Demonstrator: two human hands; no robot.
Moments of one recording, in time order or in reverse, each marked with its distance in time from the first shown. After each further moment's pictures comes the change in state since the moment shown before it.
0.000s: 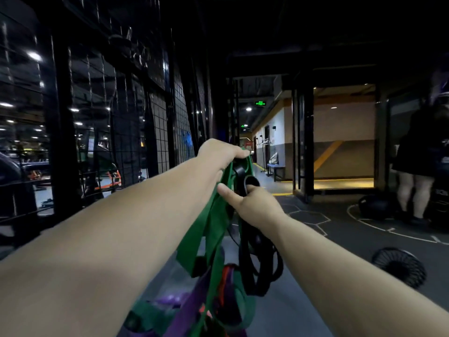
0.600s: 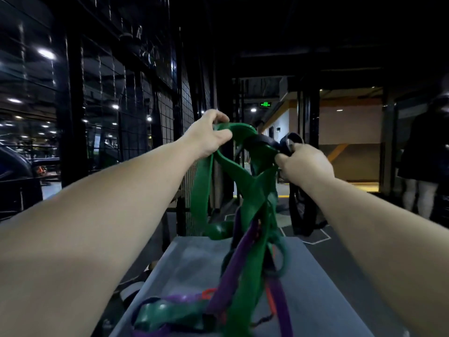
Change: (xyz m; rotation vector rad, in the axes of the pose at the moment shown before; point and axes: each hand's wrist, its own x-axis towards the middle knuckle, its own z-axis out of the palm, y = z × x) left_hand 0.006 0.012 -0.058 0.404 -0.006 0.489; right_hand 0.034 -0.009 -0.079 -0.266 0.361 -0.032
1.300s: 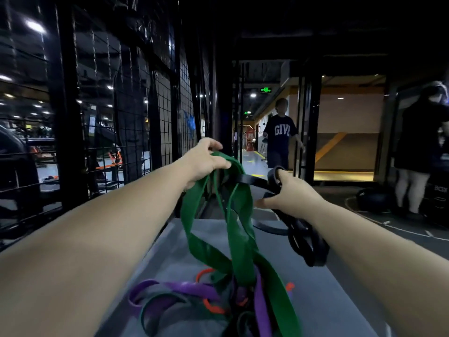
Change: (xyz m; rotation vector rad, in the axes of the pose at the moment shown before) left_hand -0.042 -0.059 0.039 -0.242 -0.205 -0.259; right_hand -0.049 0.037 0.040 -0.129 -0.410 -0.046
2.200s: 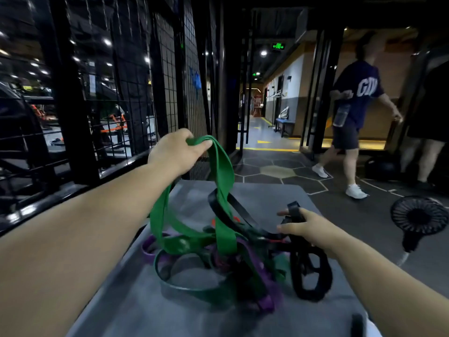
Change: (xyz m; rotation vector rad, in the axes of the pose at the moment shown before) left_hand -0.047 -0.078 -0.013 0.655 0.316 -0.098; right_hand -0.050 0.092 0.112 0.554 -0.384 0.276
